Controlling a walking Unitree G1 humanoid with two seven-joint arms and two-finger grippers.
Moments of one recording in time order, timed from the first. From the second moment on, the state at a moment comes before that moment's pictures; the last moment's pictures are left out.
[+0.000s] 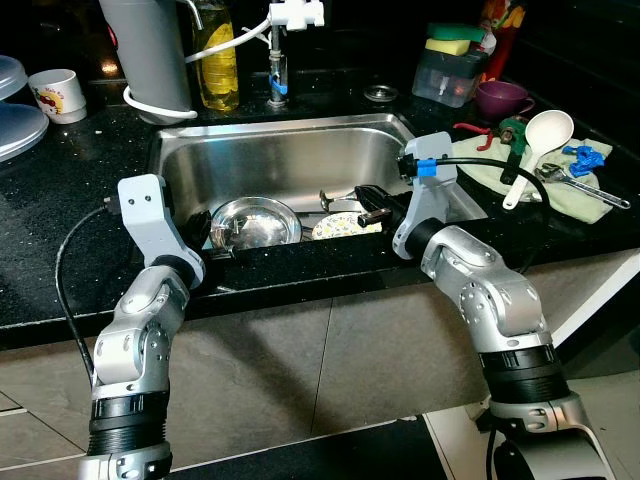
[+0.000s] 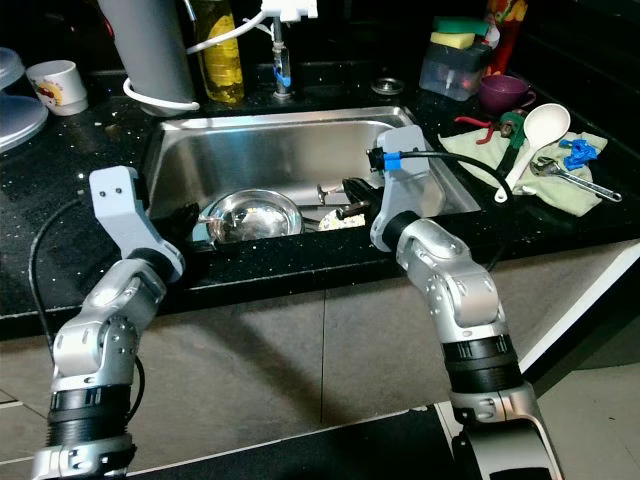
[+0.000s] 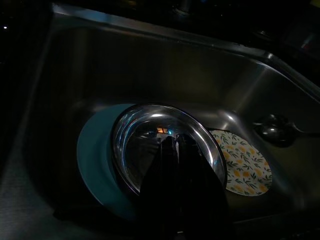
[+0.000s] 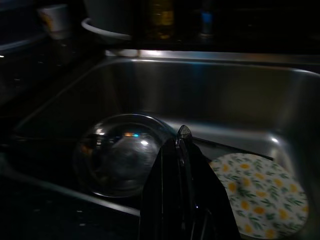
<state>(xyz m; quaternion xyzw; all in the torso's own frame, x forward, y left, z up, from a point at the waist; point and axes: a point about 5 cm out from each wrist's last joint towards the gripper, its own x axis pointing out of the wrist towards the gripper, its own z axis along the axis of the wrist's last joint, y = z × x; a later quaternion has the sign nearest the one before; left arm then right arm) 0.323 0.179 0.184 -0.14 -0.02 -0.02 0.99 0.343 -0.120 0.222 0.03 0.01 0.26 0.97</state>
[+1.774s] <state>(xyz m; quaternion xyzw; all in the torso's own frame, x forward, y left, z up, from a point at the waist) 0.298 0.169 0.238 0.13 -0.18 0.03 0.97 0.350 -0.052 0.219 -0.12 0.05 0.29 0.95</state>
